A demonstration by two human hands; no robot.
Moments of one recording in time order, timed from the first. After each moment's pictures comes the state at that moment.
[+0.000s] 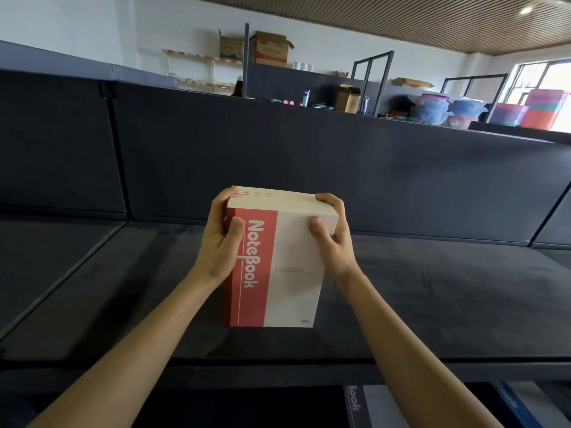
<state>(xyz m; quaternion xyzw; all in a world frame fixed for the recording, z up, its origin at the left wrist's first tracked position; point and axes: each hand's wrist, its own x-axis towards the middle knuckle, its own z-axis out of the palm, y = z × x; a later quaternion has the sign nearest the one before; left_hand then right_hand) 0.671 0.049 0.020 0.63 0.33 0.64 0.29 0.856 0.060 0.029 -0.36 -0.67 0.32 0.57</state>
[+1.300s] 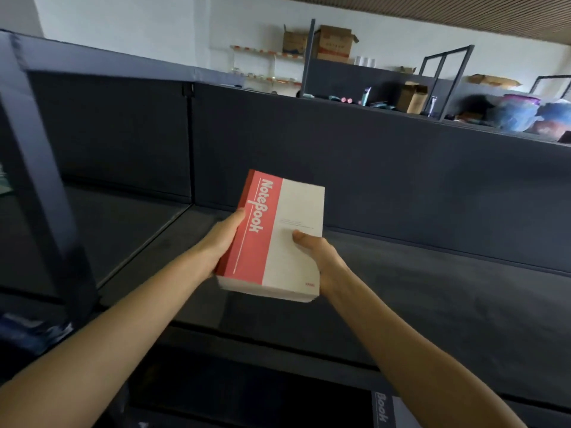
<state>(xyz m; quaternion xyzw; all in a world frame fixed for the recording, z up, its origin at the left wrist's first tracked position) 0.607 0.028 0.036 0.43 0.59 0.48 0.49 0.782 0.067 0.015 -0.45 -0.42 0.68 0.40</state>
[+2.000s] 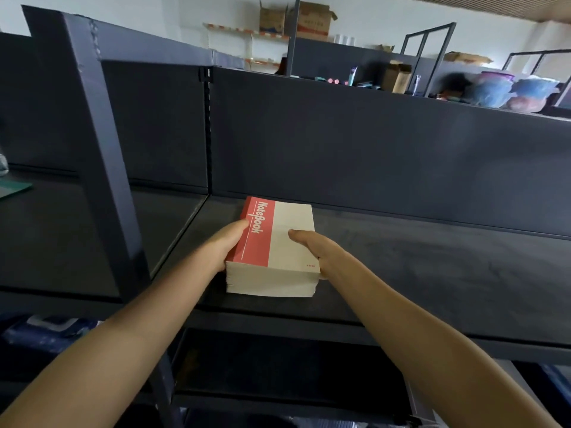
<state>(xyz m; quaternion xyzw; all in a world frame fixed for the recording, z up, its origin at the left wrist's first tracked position) 0.533 0.021 0.012 0.37 0.64 0.41 0.54 0.700 0.047 0.003 -0.59 -0.40 0.63 0.32</state>
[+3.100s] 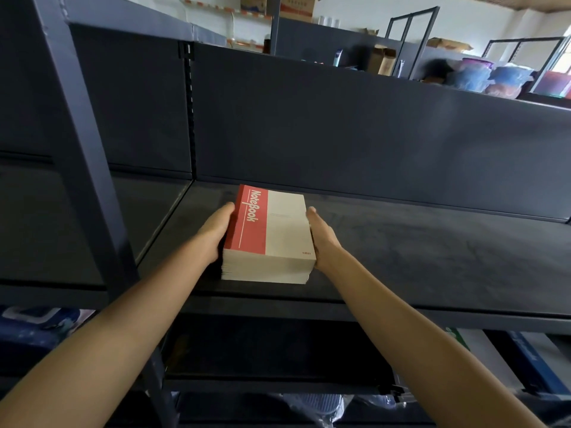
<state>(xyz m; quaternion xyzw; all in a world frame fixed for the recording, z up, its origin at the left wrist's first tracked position) 0.540 0.014 0.002 0.36 0.60 0.46 0.54 0.712 0.041 -0.012 -0.59 -0.37 0.58 0.42</state>
